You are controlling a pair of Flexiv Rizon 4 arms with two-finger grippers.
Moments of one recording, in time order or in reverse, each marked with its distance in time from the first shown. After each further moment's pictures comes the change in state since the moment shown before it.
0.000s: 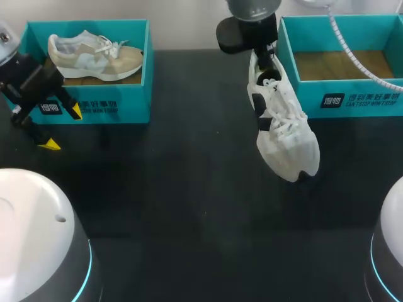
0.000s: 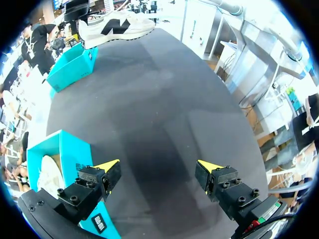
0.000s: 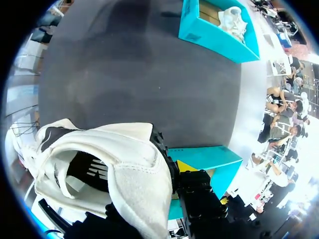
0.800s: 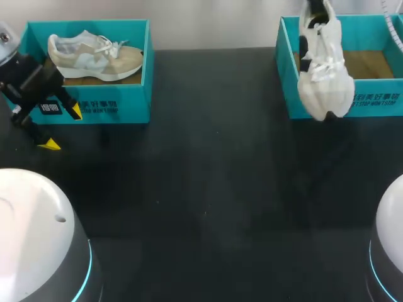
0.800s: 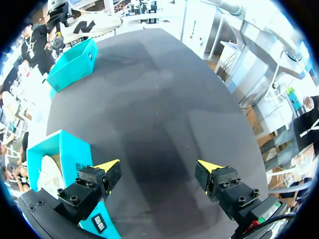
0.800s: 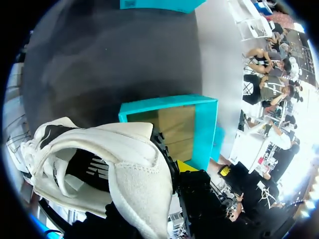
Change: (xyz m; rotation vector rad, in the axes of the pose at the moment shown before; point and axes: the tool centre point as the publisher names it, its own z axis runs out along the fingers) left arm 0.000 0.000 0.000 0.000 0.000 0.000; right arm -0.118 -0.161 0.010 0.146 -0.040 0.205
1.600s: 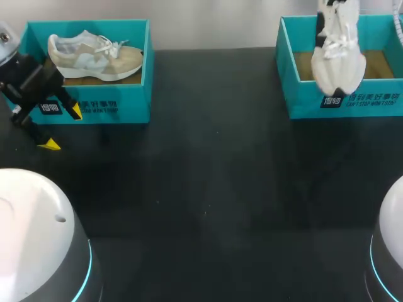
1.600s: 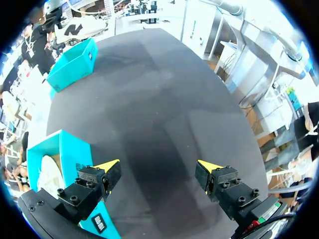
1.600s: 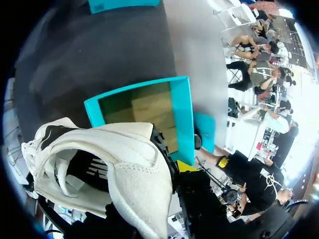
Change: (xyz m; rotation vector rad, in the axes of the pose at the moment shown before) left arm 0.000 0.000 0.000 0.000 0.000 0.000; right arm -0.072 -0.054 0.018 0.007 -0.047 0.129
